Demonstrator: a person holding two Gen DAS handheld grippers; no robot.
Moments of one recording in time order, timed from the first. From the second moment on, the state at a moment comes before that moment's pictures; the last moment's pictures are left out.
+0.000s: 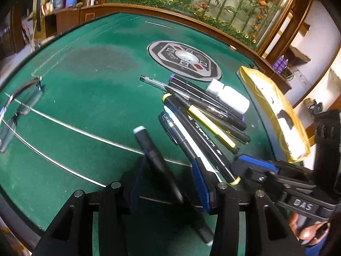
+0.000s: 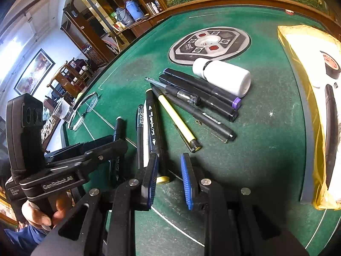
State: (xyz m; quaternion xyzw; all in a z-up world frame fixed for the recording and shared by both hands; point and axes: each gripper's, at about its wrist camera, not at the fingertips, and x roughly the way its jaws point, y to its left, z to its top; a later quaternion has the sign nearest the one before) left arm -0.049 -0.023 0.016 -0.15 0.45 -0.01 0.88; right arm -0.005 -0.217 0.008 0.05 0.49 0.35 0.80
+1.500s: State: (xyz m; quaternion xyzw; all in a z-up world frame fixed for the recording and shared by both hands) left arm -0.053 -0.009 0.044 -0.10 0.41 0.00 0.91; right arm 0.005 -0.203 0.043 0.01 0.40 0.38 0.83
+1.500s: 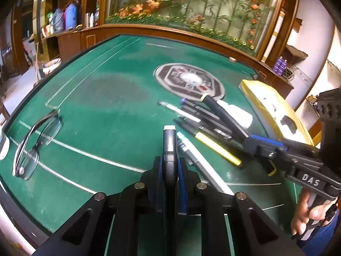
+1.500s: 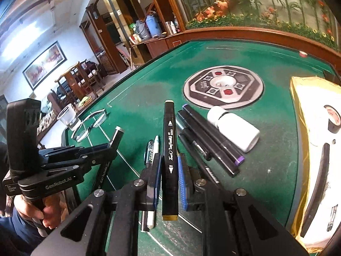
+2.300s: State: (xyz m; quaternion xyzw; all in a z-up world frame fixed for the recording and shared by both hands) left arm -0.029 -0.107 0.124 -0.07 0.35 -0.13 0.93; right arm 0.024 -0.307 0.063 0.12 0.35 0.30 0.88
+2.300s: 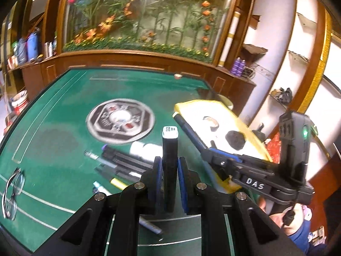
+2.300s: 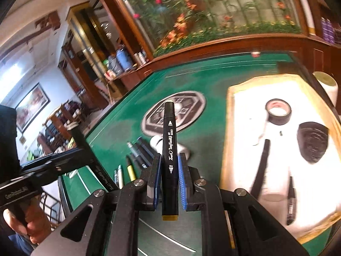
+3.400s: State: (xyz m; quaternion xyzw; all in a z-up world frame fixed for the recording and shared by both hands) left arm 0.048 -0.231 0.112 -0.06 0.41 -0.23 0.88; right arm 0.041 -0.407 0.045 0.15 0.37 0.14 0.91
